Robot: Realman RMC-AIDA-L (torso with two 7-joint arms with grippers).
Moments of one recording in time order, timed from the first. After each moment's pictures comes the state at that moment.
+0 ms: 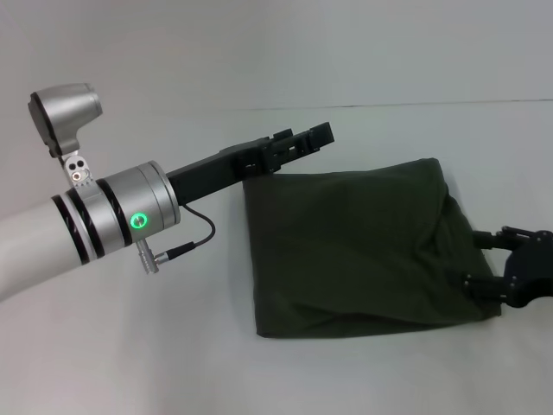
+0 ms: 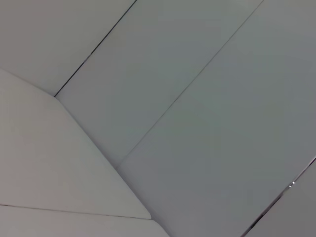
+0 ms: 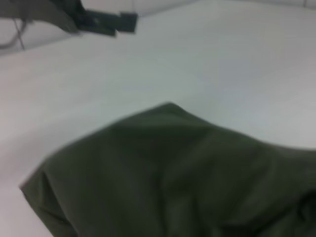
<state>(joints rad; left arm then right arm) -0.60 -2.17 1.16 0.56 1.31 1.14 -1.75 0.29 2.10 -0.82 -0.93 -2.02 -1.33 1.44</state>
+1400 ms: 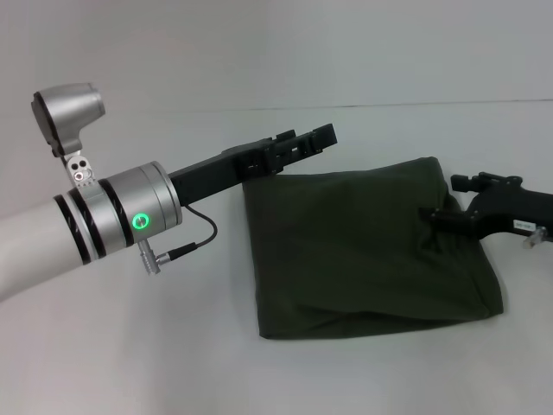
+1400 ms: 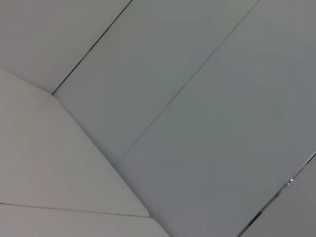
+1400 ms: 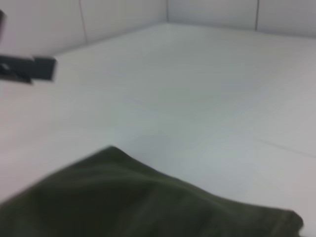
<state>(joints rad) -0.60 -2.17 1.16 0.56 1.31 1.14 -1.75 0.48 2.09 -0.77 -0.73 -1.99 -1.09 1.43</state>
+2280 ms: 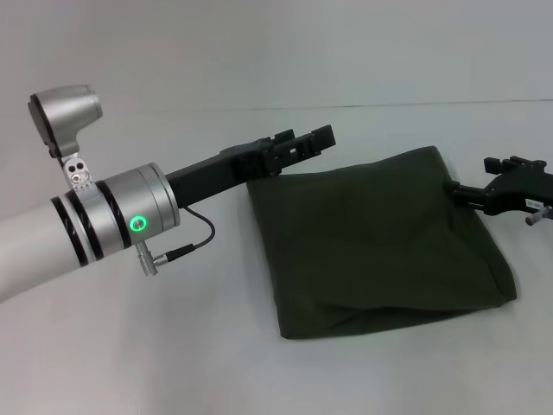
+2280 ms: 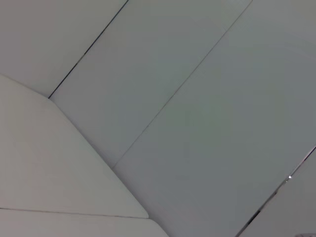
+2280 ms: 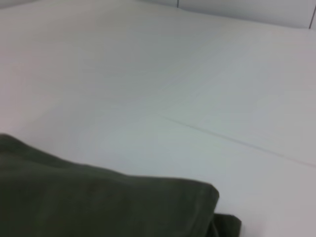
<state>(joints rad) -0.59 -2.17 1.16 0.56 1.32 1.15 -1.73 0.51 2.09 -0.82 -0.68 -1.98 -0.82 1.46</state>
